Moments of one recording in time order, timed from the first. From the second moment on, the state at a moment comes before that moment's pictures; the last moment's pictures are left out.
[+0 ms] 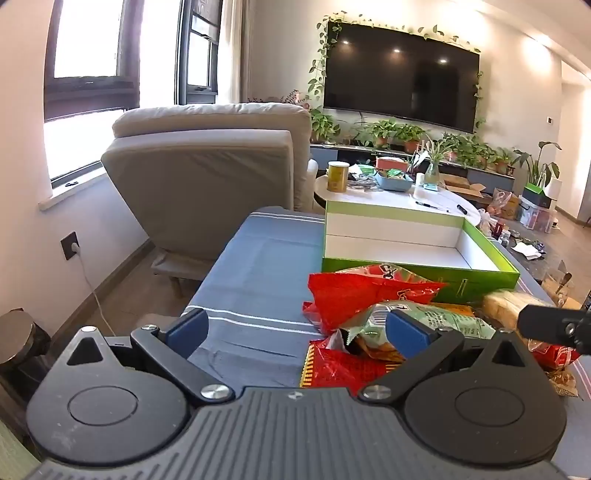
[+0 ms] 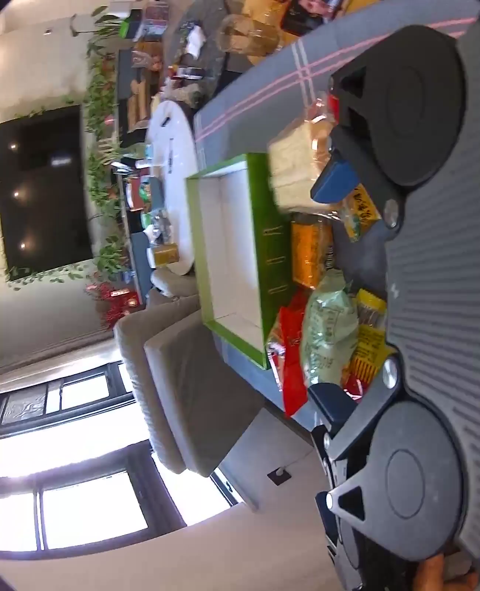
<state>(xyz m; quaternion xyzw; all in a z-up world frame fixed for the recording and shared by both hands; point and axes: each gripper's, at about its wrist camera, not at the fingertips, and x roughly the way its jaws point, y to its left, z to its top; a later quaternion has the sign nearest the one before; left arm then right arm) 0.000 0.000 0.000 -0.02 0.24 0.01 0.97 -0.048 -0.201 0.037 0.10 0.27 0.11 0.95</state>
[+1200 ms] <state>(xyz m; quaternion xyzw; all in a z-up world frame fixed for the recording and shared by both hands) 0.003 -0.001 -0.017 0.00 0.27 -0.02 0.96 -0.038 -0.197 0.025 0.09 0.29 0.11 0.95</state>
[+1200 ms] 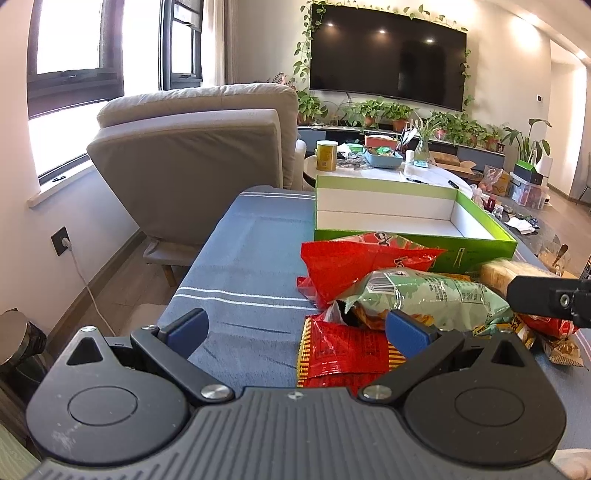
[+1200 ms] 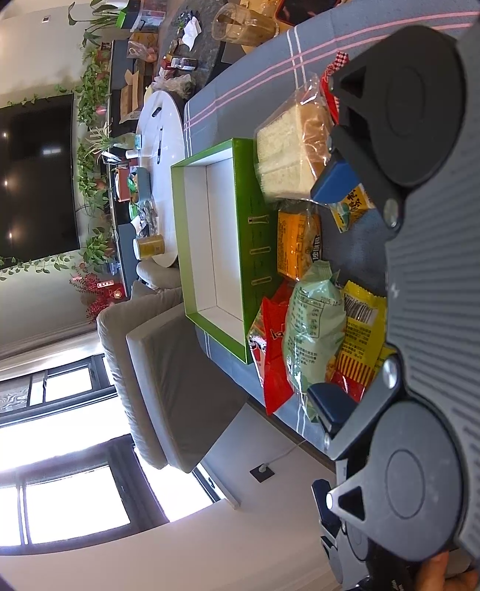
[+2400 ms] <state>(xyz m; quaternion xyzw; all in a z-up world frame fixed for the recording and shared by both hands) -0.001 0.001 -0.017 0.02 0.26 -0.06 0.96 -0.027 -0.187 0.027 0.07 0.29 0.11 0.95</state>
